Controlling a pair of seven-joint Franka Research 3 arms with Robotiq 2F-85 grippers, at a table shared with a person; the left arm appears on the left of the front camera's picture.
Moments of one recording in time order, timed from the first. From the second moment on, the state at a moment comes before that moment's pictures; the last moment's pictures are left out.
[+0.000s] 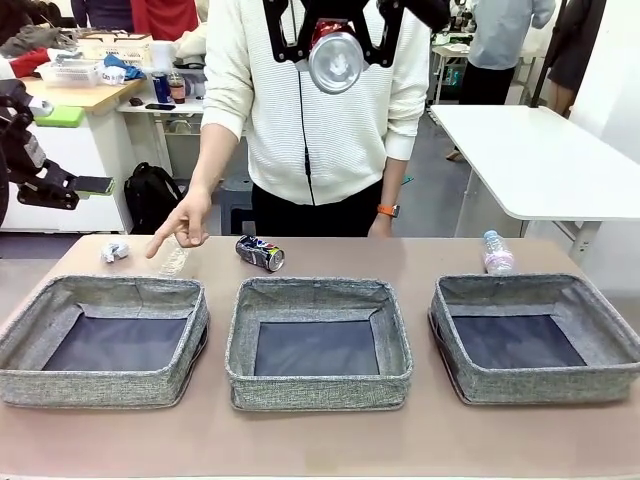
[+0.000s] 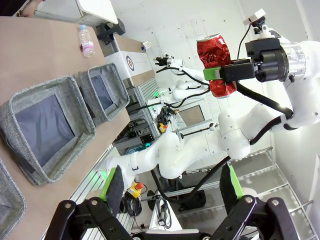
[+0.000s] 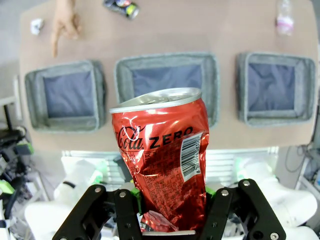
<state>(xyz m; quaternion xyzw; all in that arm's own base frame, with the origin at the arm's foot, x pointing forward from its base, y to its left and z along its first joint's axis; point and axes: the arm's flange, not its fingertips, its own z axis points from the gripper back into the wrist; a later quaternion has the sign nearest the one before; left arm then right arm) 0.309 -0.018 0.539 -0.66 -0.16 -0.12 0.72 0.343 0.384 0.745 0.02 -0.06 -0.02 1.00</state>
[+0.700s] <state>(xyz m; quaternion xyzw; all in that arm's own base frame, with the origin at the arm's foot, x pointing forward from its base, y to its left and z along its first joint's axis) 0.304 -0.008 0.534 -0.64 -0.15 -0.11 0.75 0.353 0.397 0.729 0.02 -0.06 0.02 1.00</state>
